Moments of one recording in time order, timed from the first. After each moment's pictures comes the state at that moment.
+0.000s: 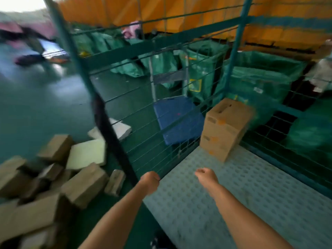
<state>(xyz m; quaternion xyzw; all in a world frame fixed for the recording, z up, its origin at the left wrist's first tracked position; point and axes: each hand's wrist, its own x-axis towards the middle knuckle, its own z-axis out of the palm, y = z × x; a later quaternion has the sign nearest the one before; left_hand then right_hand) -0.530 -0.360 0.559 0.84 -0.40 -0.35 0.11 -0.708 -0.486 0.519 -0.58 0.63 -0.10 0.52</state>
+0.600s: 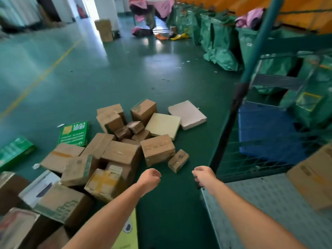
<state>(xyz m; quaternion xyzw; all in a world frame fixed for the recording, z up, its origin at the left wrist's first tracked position) -0.369 -0.067 0.538 0.89 -0.07 -0.31 0.33 -0.450 -0.273 0.513 -0.70 0.43 0.07 0.57</state>
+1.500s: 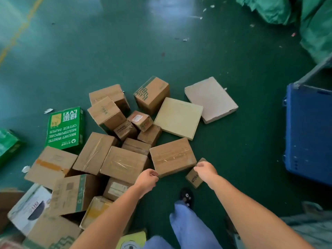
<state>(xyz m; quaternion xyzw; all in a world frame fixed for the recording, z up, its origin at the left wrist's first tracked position) 0.052 -0.141 0.420 0.84 0.09 -0.42 0.33 -0.010 -0.356 0.400 -0.73 0.45 0.24 0.46</state>
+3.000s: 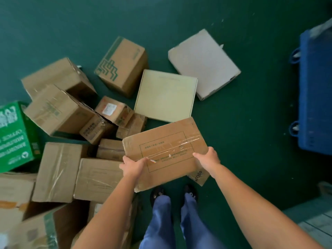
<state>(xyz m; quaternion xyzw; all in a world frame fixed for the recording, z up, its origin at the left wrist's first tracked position) 0.259 -0.194 0.221 0.81 0.28 -0.39 0.33 0.141 -0.421 0.199 -0.65 0.59 0.23 0.42</state>
